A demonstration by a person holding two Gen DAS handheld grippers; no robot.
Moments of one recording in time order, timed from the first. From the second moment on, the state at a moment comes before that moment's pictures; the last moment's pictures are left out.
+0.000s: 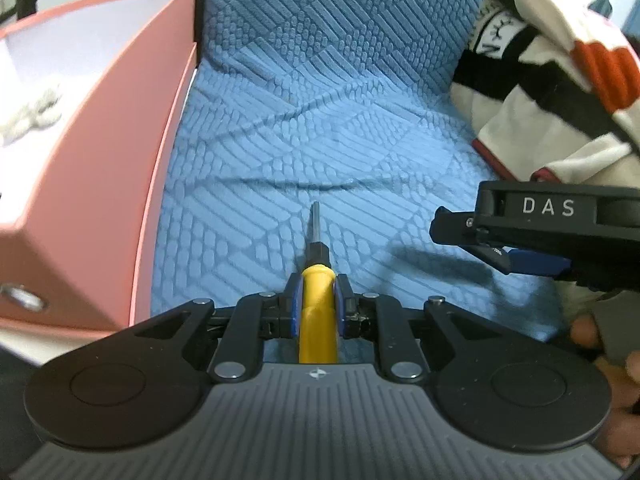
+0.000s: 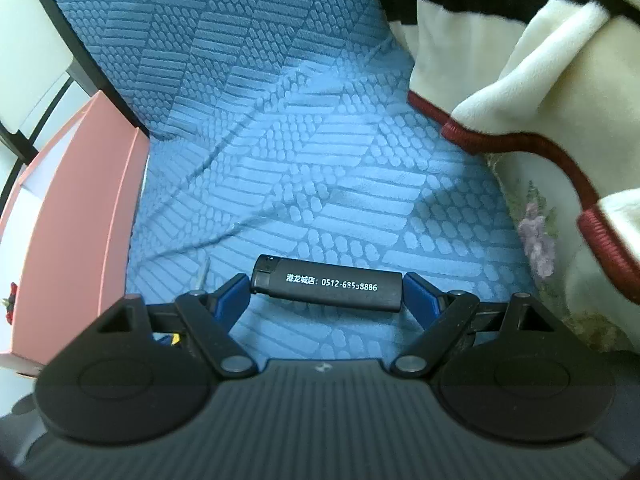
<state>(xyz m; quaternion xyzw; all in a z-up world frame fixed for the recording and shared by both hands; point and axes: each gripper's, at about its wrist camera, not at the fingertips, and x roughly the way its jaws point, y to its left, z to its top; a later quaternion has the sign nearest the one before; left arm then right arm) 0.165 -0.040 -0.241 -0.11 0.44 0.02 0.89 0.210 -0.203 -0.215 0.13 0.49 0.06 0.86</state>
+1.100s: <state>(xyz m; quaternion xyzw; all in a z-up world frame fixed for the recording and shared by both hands) 0.142 -0.026 -0.206 -0.13 0.43 -0.03 0.89 0.188 -0.206 -0.193 0.10 0.48 0.08 0.87</state>
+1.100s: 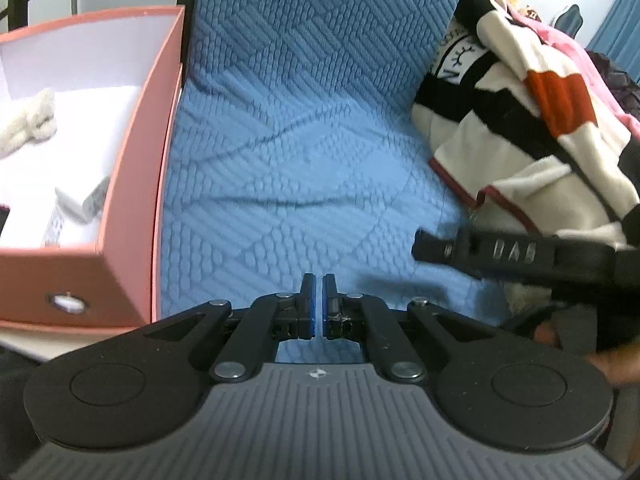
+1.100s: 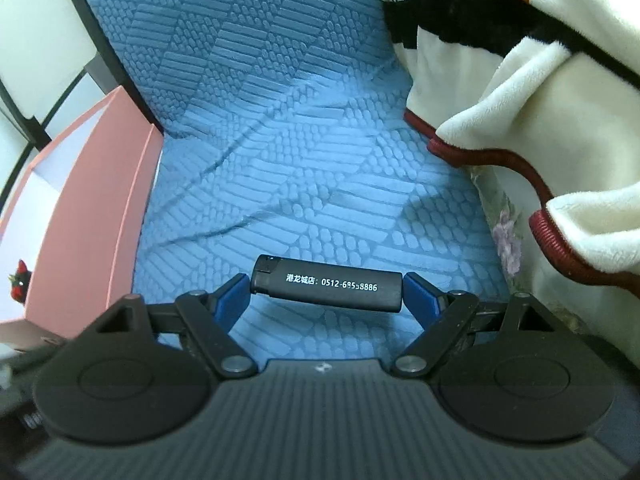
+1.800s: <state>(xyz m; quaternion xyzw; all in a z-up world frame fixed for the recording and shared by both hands) 0.112 -0.072 -0.340 0.02 0.61 -0.17 0.78 0.194 -0.223 -0.188 0.15 0.46 0.09 0.87</state>
